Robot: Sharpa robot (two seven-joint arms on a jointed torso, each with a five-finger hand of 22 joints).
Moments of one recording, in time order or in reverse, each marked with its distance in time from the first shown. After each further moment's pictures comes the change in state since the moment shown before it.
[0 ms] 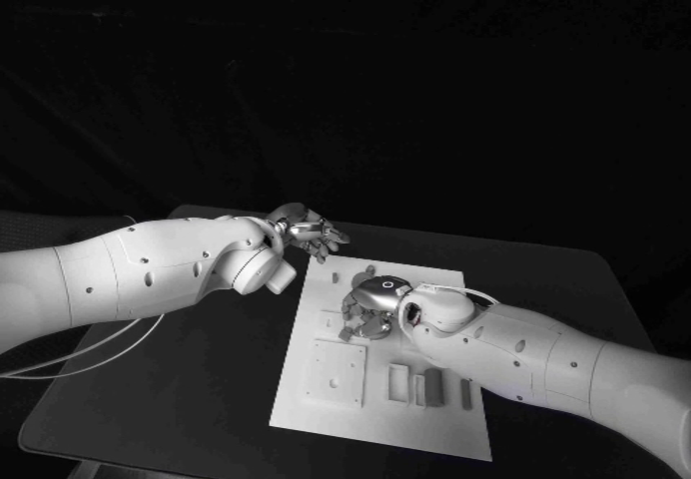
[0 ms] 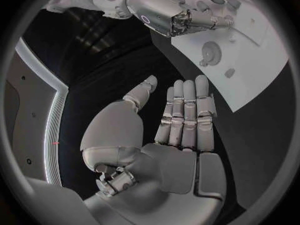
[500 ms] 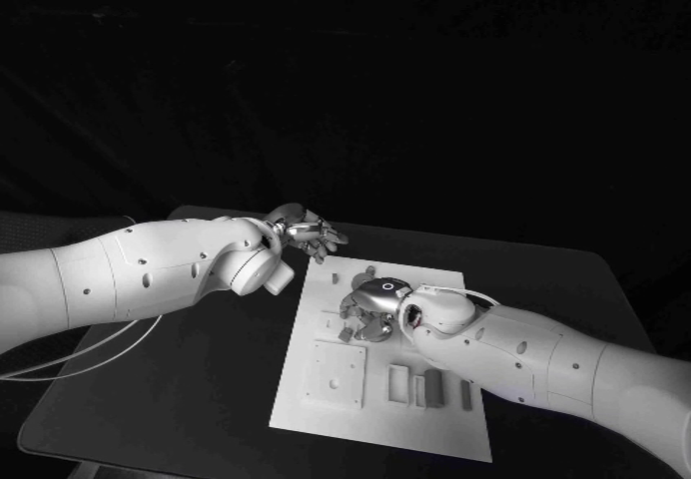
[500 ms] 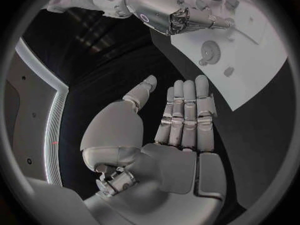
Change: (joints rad) left arm 0.000 -0.005 0.000 0.000 -0.002 0.002 0.005; left_hand 0.000 0.000 -0.016 0.000 0.000 -0.004 0.004 0.000 -0.003 0.000 0.000 -0.004 -0.003 -0.004 0.004 -0.004 0.001 0.000 0.000 0.000 -0.004 0.000; right arm 0.000 -0.007 0.000 0.011 0.001 0.003 0.009; right_hand 0.024 -0.024 -0.011 -0.003 0.000 -0.073 0.003 -0.055 -0.029 -0.010 0.017 0.000 0.000 -0.007 0.014 0.000 0.000 0.006 -0.007 0.007 -0.005 0.000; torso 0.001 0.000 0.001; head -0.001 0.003
